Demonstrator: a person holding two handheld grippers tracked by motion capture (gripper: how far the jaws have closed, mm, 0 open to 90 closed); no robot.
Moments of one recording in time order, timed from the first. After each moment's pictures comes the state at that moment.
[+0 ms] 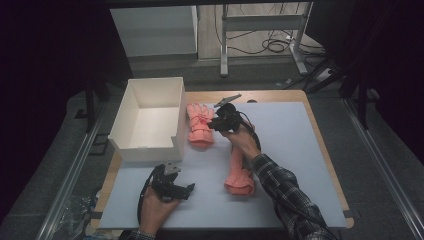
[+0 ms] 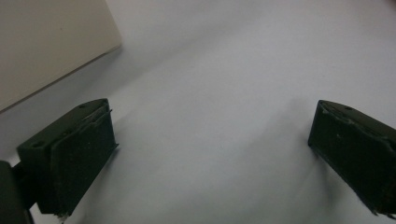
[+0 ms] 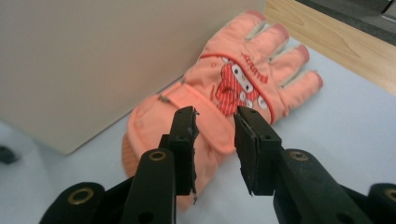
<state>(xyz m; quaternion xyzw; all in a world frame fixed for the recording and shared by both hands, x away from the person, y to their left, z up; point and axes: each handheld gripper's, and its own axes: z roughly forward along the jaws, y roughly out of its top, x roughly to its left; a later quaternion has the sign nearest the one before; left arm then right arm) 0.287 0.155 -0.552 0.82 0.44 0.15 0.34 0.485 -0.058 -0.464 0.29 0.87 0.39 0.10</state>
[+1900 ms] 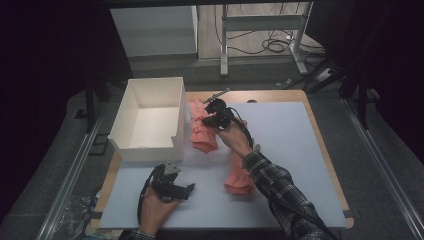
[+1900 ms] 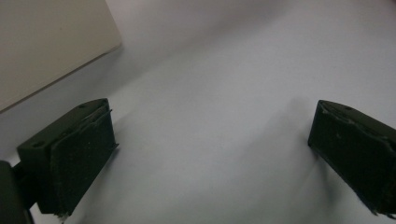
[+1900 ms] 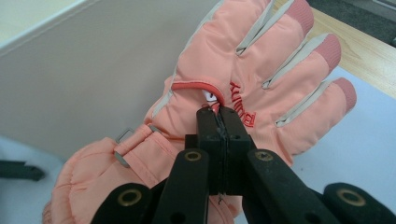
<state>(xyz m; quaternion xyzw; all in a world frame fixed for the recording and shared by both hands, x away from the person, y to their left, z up) 0.287 0.156 -0.552 0.82 0.43 0.15 0.34 0.469 -0.032 -0.436 0.32 0.87 0.36 0.11</state>
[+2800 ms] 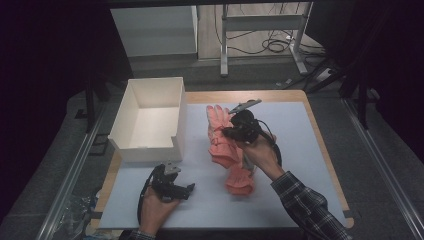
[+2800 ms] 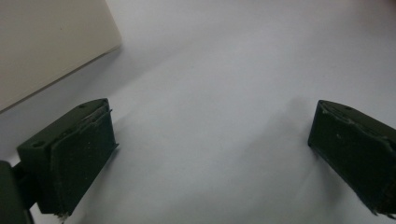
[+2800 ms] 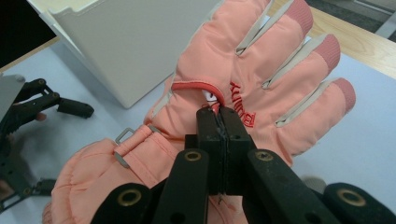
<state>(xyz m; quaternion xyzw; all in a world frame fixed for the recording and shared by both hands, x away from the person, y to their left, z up) 0.287 0.155 -0.552 0.82 0.44 0.15 0.34 0.397 -0.104 -0.401 0.33 0.86 0.37 0.12</state>
